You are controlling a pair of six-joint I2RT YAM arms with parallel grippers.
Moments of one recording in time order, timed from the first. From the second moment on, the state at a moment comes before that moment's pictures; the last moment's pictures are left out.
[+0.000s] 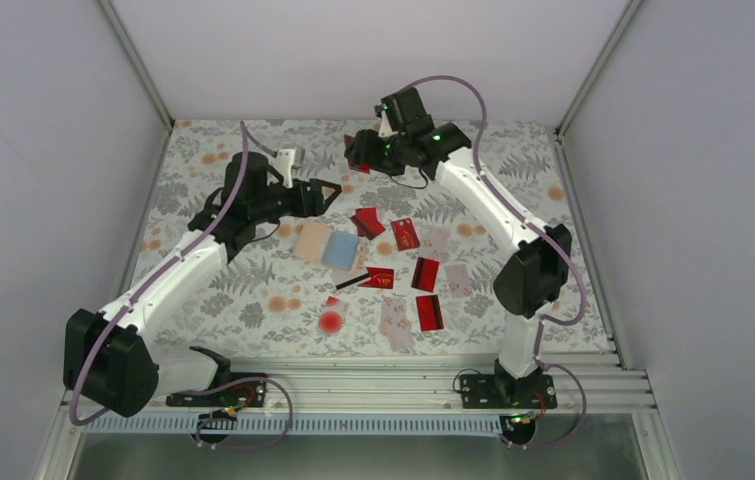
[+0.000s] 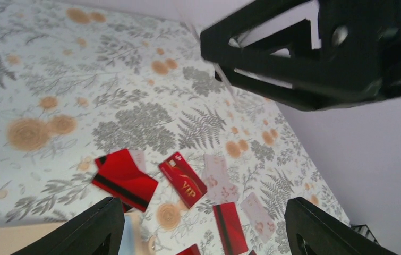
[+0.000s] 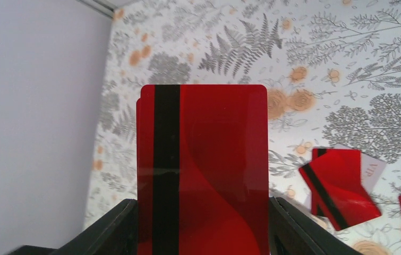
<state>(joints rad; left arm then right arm) -0.39 1.27 1.01 -0.21 0.44 -0.47 0.59 1.93 1.95 -0.80 -0.23 0.66</state>
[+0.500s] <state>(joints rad) -0.47 1.22 0.87 0.23 0.42 -0.52 0.61 1.86 1.93 -0.78 -0.22 0.83</state>
